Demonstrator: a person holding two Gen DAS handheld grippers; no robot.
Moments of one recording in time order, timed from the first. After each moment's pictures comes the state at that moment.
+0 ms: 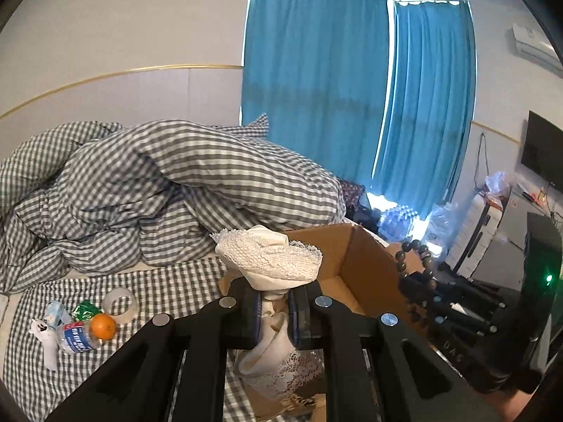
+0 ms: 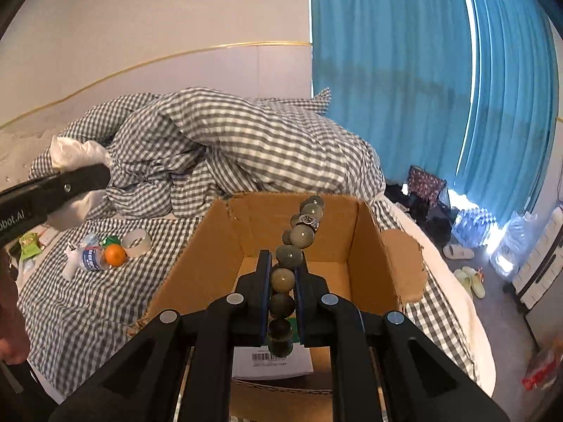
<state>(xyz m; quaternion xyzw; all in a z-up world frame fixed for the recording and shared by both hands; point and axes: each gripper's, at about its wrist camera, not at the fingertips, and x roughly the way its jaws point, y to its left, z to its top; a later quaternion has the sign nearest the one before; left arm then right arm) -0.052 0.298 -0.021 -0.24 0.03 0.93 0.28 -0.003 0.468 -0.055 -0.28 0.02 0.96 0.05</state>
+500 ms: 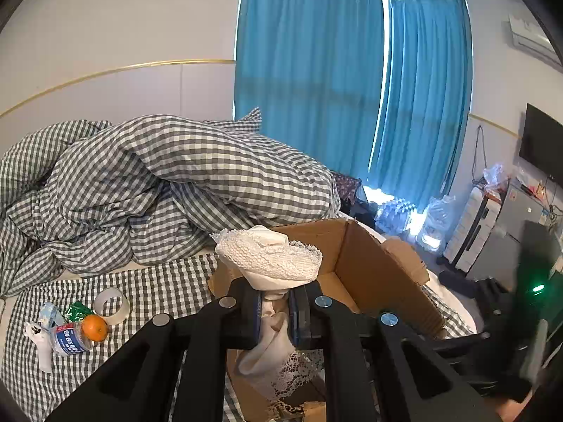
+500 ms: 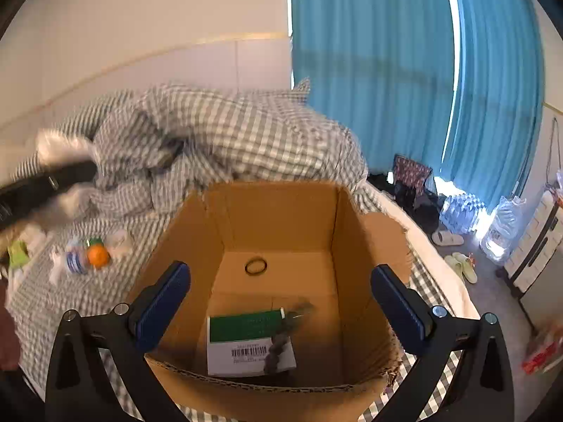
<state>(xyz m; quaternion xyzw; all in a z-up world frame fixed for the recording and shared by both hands) -0.054 0.315 -0.025 -0.25 0.04 0.93 0.28 0.011 0.487 -0.064 -0.27 0.04 0.96 0.10</state>
